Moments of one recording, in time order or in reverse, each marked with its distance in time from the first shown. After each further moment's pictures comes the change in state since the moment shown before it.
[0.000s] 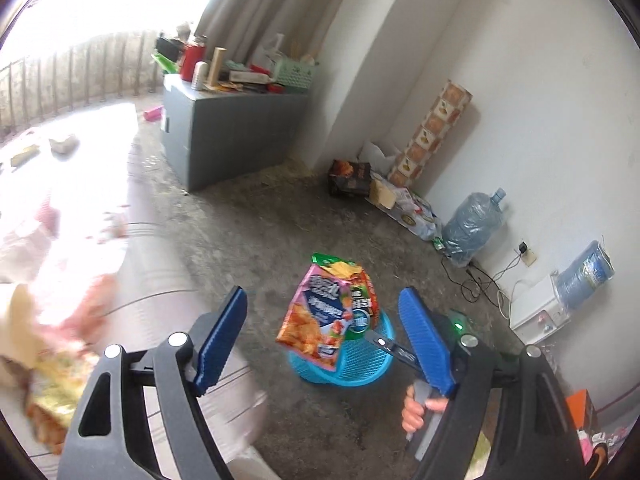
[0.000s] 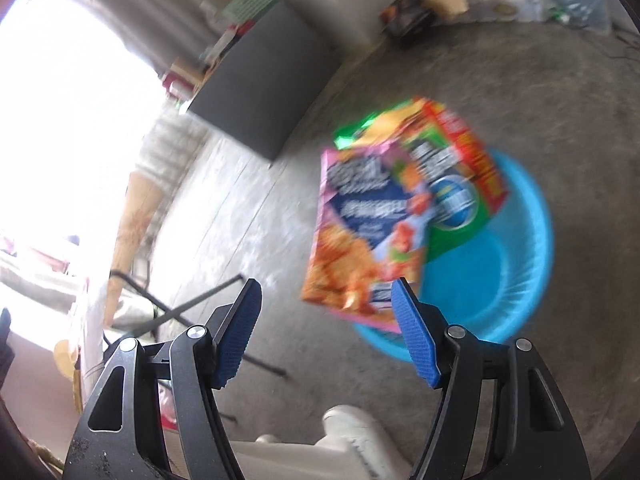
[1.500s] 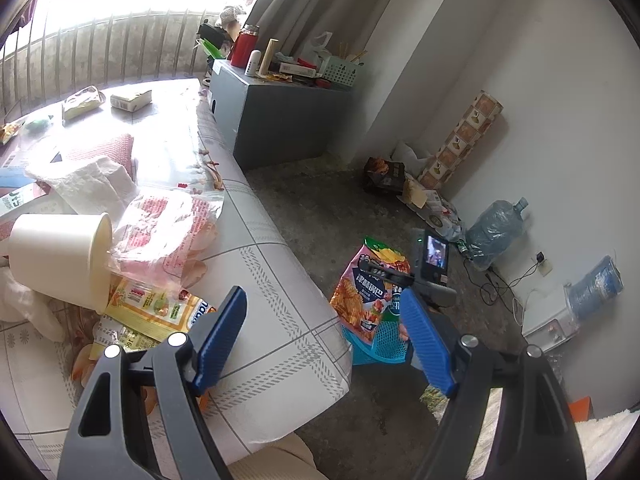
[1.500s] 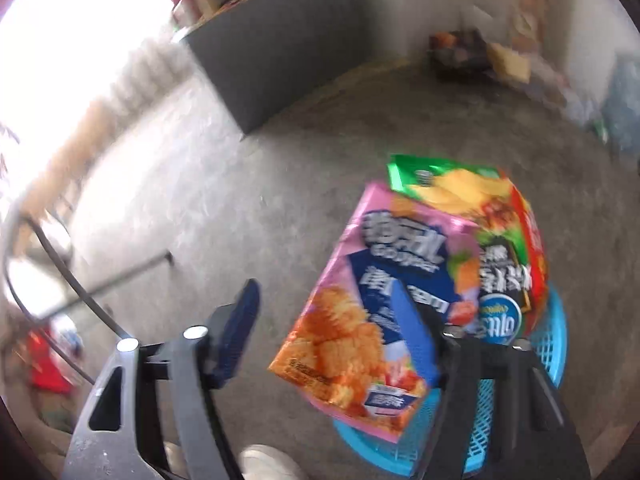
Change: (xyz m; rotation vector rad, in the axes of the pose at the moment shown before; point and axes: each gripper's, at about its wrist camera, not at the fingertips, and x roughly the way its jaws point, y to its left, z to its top) left arm -0.041 0.077 -0.038 -0.081 0.009 0.062; right arm 0.104 0.094 0.043 -0.398 0.016 -0.340
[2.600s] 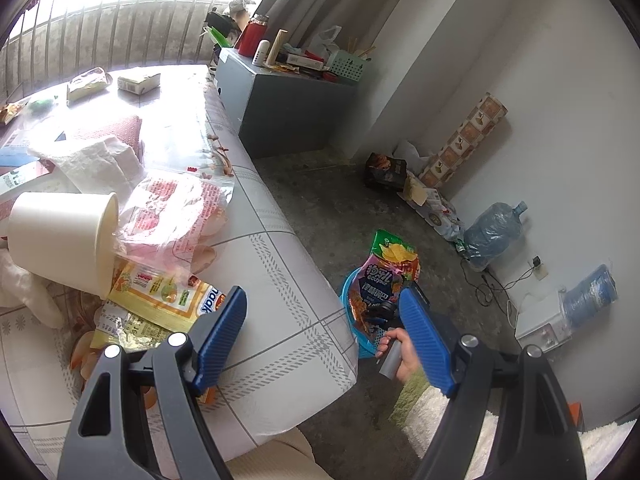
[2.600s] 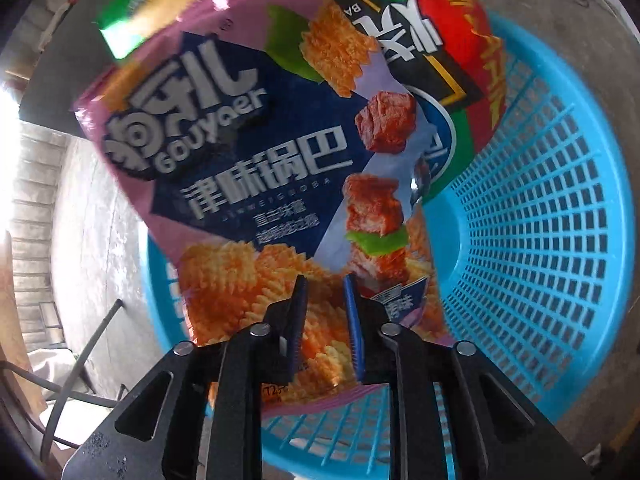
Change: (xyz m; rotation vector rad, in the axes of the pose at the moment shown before) left arm 0.001 0.013 -0.005 -0.043 0.027 -0.013; right arm 0.098 -0.135 -0.089 0.618 0.274 -0.061
